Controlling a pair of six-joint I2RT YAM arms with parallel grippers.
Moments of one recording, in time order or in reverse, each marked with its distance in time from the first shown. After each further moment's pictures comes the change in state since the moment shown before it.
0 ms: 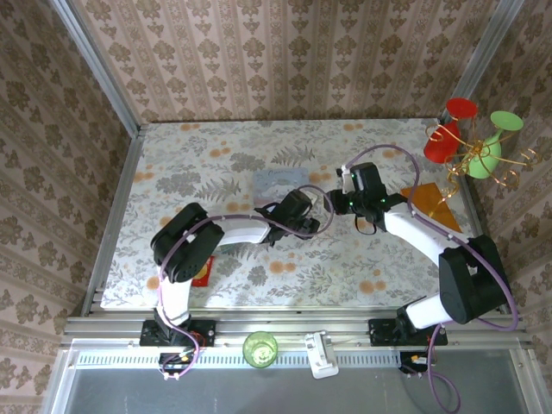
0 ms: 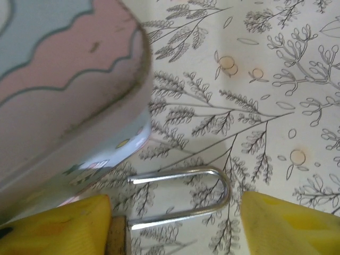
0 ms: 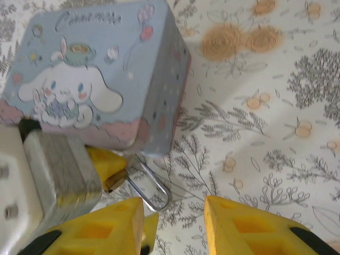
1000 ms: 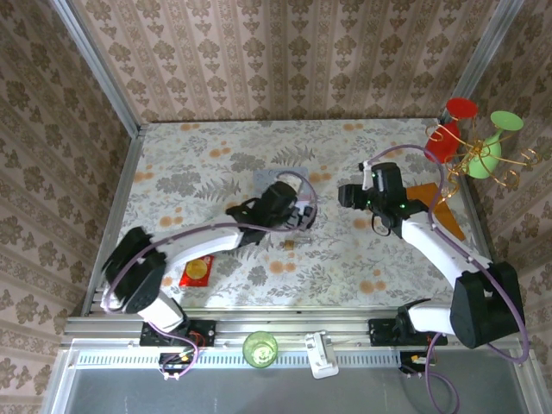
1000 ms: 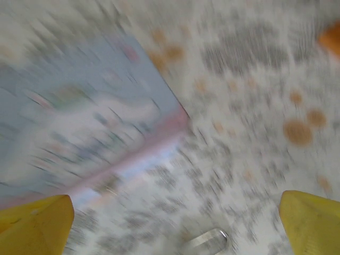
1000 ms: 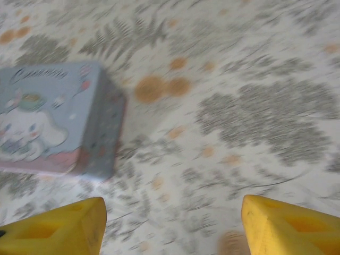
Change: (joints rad) left arm -0.009 -0.439 -0.105 -0.113 -0.167 -0.080; right arm -0.115 -0.168 -0.048 0.002 0.162 -0.076
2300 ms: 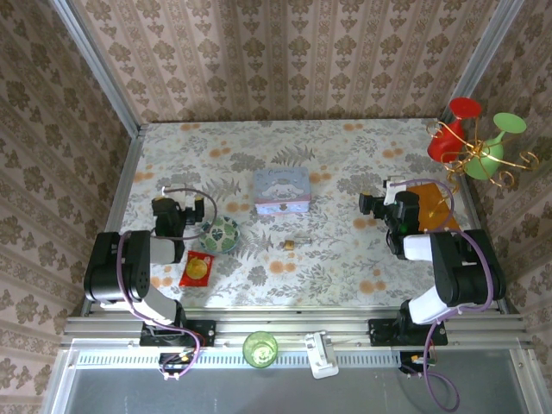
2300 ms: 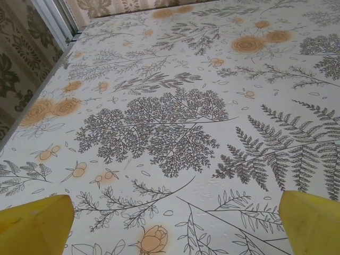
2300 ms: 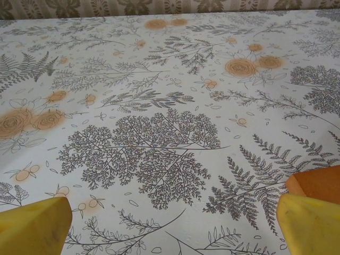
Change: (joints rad) left arm 0.908 0.043 -0.645 0.919 0.192 0.433; right arm -0.223 0.254 -0.419 0.947 0.032 -0.186
